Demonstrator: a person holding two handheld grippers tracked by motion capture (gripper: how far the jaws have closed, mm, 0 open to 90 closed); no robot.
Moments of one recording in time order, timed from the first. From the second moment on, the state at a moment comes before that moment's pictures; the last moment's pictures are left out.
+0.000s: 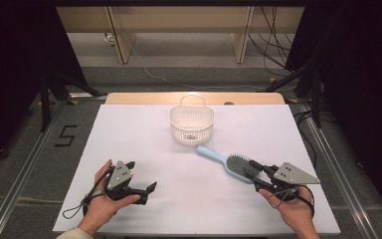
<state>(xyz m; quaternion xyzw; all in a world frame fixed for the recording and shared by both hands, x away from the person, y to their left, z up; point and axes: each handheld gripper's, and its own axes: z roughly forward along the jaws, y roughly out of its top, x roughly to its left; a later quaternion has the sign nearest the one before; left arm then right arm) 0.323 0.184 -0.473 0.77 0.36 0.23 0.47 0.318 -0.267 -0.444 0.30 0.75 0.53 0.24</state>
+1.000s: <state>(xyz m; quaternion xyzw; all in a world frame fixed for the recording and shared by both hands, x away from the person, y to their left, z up) 0.323 0.184 -0.473 0.77 0.36 0.22 0.48 0.384 -0.191 -0.437 0.35 0.79 0.45 0.21</state>
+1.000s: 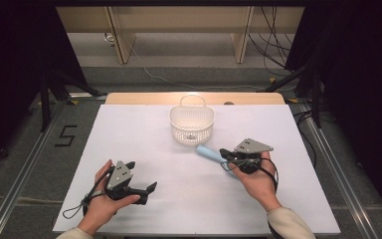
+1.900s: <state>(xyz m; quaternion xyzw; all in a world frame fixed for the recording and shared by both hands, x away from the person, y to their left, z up) 0.323 0.183 -0.474 0.77 0.36 0.22 0.48 0.447 -0.149 -0.448 0.43 0.81 0.34 0.19</state>
